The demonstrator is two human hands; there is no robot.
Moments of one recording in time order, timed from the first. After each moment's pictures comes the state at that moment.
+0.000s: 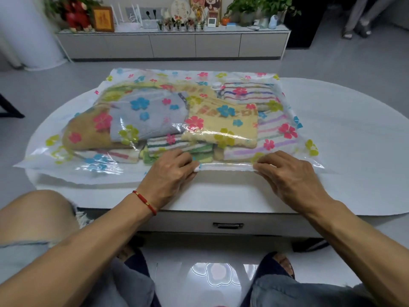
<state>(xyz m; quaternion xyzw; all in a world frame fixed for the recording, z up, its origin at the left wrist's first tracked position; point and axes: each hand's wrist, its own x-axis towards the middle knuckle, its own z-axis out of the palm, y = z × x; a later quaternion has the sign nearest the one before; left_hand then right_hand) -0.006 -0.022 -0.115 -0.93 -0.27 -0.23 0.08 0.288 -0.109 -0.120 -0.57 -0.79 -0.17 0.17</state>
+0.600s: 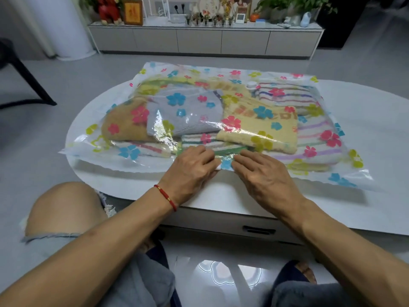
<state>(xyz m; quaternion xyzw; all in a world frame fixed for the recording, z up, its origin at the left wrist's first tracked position) -0.040 -0.015 -0.112 -0.93 -0.28 -0.23 0.09 0.176 -0.066 -0.126 -0.49 -0.84 -0.20 0.14</state>
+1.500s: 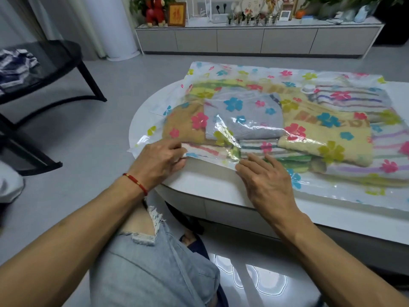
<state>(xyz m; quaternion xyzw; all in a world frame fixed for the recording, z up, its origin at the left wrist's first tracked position) -0.223 0.005 -0.089 -0.88 -0.43 -0.15 0.11 0.053 -0.047 -0.148 -0.53 -0.79 -0.17 0.25</state>
